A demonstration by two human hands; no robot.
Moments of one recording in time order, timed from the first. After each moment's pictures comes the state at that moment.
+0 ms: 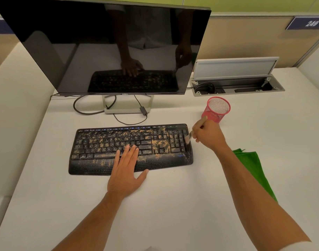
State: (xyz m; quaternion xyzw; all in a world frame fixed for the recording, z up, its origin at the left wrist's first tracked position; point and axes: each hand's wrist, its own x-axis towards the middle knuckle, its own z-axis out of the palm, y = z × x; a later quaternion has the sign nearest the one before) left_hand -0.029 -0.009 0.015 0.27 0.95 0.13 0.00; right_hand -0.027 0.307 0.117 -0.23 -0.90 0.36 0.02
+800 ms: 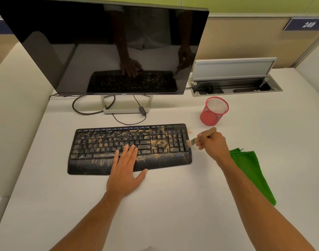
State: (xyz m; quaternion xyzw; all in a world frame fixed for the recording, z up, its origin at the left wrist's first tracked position) left_hand -0.029 -0.009 0.014 0.28 0.95 0.13 0.00; right_hand 0.013 0.308 0.107 -0.32 -0.82 0.46 0.04
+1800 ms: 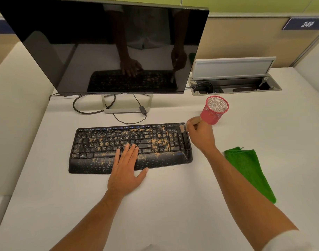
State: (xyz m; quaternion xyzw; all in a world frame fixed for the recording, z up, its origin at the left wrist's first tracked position) left_hand -0.028 -0.010 0.015 0.27 0.95 0.13 0.00; right_hand -0.027 0.283 0.103 -0.22 -0.89 0.39 0.12
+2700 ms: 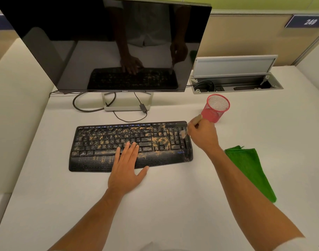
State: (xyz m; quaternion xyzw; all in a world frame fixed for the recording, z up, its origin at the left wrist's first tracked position) left_hand -0.028 -0.009 0.017 0.27 0.95 0.13 0.01; right_hand -0.026 0.281 0.109 -0.22 -0.91 0.33 0.11
